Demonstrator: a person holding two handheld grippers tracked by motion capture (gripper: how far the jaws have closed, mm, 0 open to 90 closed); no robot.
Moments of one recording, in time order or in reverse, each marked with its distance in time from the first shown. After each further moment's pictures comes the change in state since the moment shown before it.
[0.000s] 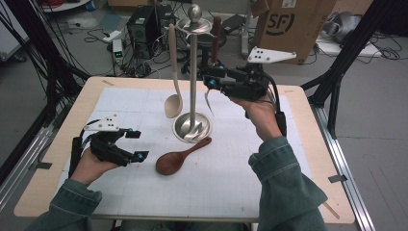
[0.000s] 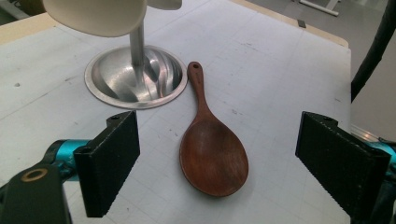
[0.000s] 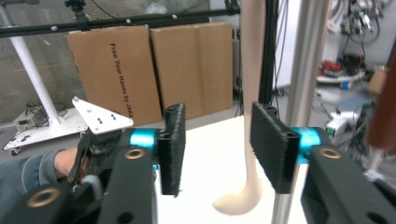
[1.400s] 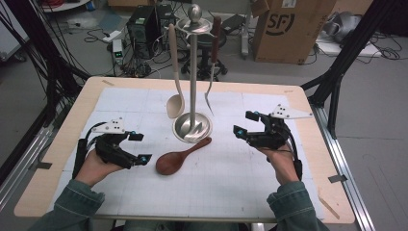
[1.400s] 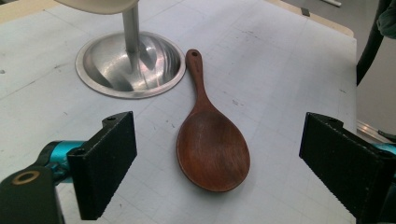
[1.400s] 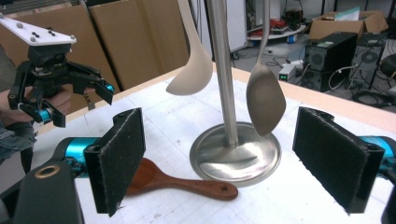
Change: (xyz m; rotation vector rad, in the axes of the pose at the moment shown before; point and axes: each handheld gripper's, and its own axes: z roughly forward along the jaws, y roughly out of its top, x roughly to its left) left arm 0.000 -0.006 0.012 0.037 -0.008 -0.012; right arm -0.003 -0.137 -0.069 0.062 -0.220 0.138
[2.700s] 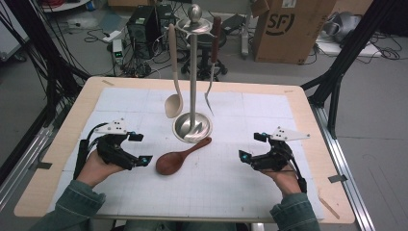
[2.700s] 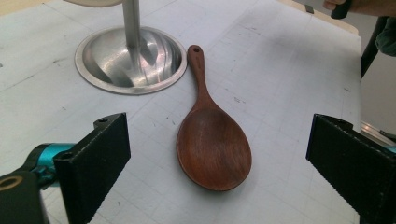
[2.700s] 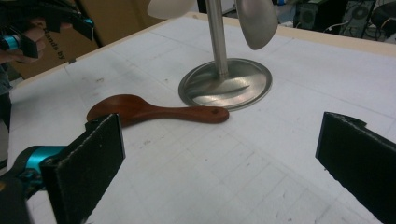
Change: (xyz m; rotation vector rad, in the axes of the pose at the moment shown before) left arm -0.001 -0.002 0.004 0.010 0.013 -0.010; right arm 0.001 -0.060 -0.017 0.129 -0.057 0.016
